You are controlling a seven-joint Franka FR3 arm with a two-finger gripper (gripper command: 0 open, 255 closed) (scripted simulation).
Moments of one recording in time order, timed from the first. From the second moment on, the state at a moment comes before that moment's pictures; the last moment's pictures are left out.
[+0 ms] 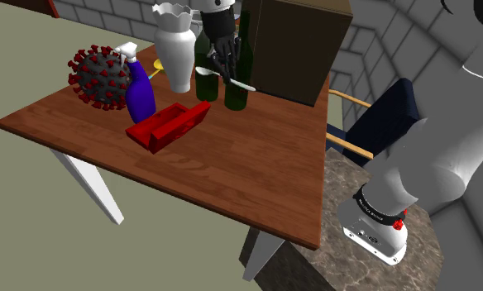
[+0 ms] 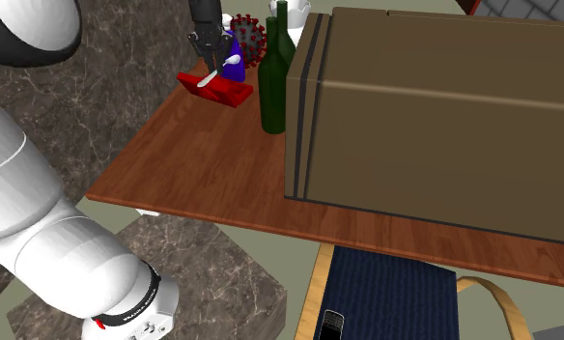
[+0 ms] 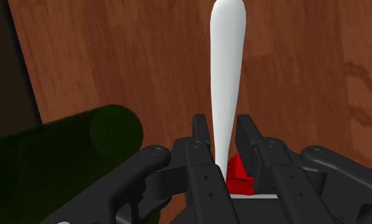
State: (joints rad) arm 0.22 0.12 0.25 -1.67 -0.11 1.54 0.18
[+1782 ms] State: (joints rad) arm 0.50 0.66 0.15 -1.04 -0.13 1.45 0.32
